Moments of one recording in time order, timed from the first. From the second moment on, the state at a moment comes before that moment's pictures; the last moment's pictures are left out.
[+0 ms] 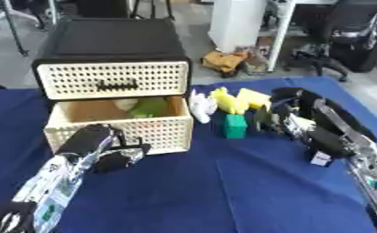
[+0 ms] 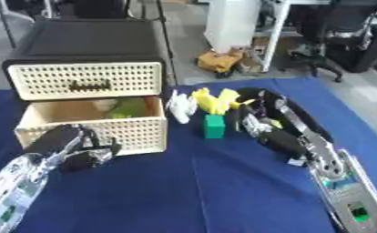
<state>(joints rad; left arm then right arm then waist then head) -0.47 0.30 -0.30 -1.50 -1.01 0.15 -0.34 -0.33 -0.37 0.11 -1.75 0.20 -0.04 0.24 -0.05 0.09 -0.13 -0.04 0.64</state>
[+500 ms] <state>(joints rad) -0.36 0.30 -0.30 -1.64 -0.97 0.15 -0.37 -0.33 -0.37 0.11 -1.75 0.21 -0.04 0.24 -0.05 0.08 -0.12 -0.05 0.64</state>
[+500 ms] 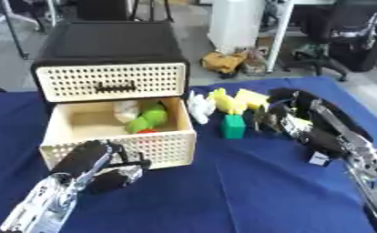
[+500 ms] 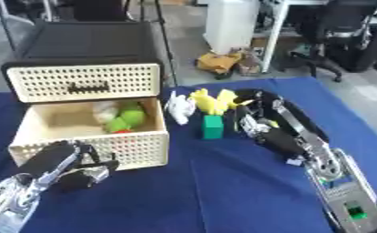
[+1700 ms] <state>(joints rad) -0.31 0.35 -0.24 -1.96 -0.58 0.16 -0.21 -0.33 -0.38 0.09 -1.72 0.22 -0.03 0.22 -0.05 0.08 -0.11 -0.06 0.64</state>
